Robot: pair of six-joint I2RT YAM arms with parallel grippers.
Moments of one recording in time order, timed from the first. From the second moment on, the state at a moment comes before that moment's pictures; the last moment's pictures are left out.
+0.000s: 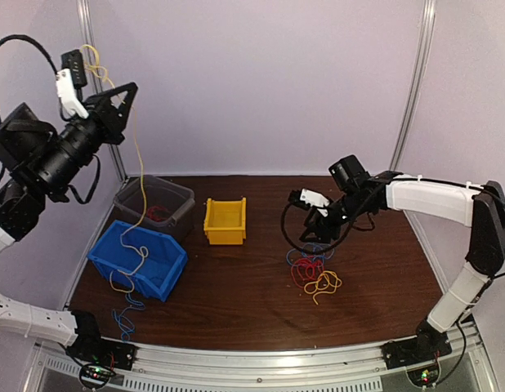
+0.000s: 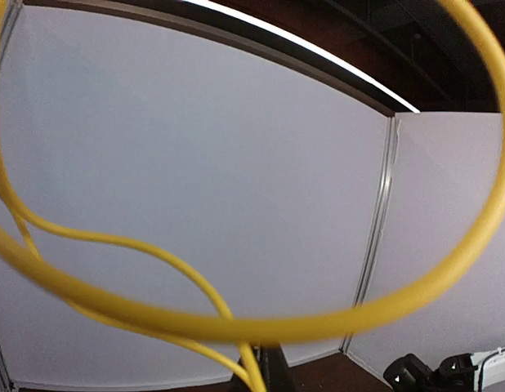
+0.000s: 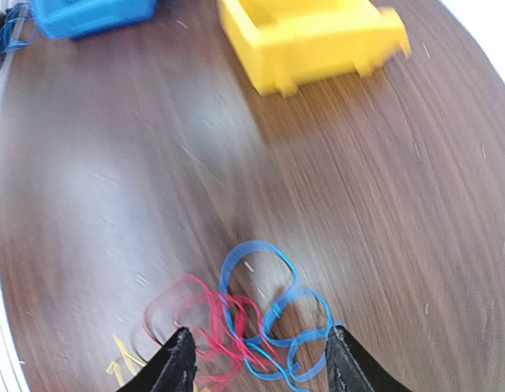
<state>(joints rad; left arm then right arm) -0.97 0.91 1.28 0.07 -0.47 0.01 0.51 1.65 1.20 -0.55 -0.43 -0.57</state>
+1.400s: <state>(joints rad) -1.01 1.92 2.03 0.24 0.24 -0.29 0.36 1.34 1.05 -0.52 -0.75 -0.51</state>
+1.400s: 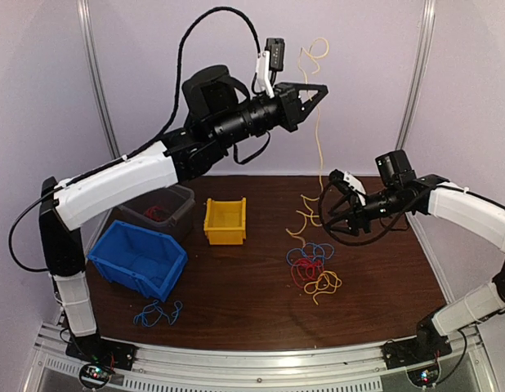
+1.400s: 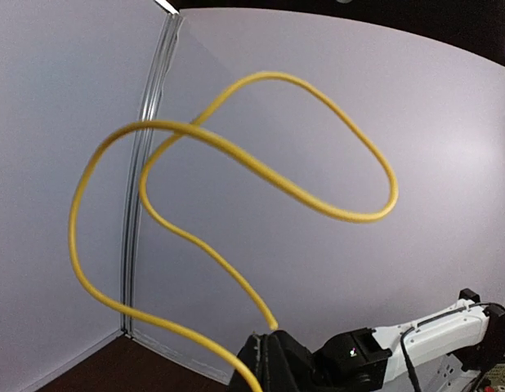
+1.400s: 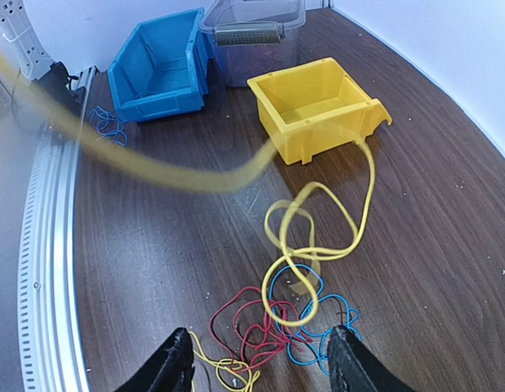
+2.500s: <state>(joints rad) -0.99 1.68 1.79 0.13 -0.13 0.11 0.33 1.37 0.97 -0.40 -0.74 -0.46</state>
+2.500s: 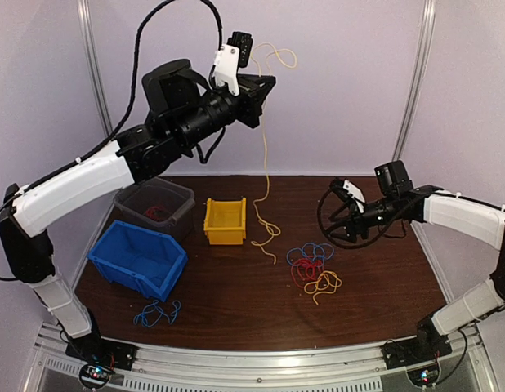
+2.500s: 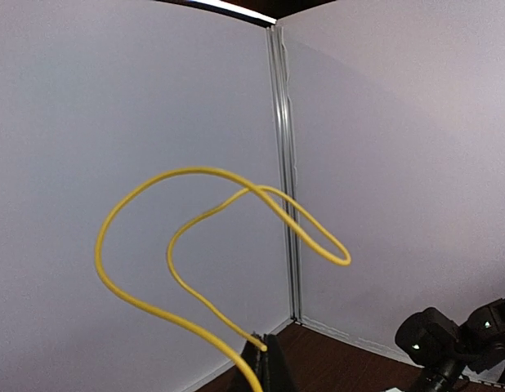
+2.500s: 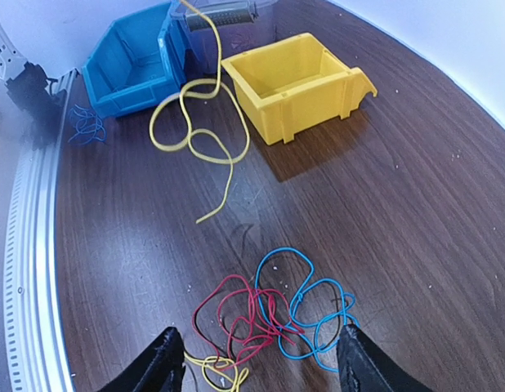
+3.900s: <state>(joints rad) -0.75 1.72 1.88 0.00 -0.26 0.19 0.20 1.23 0.86 -0.30 -0.68 -0.44</state>
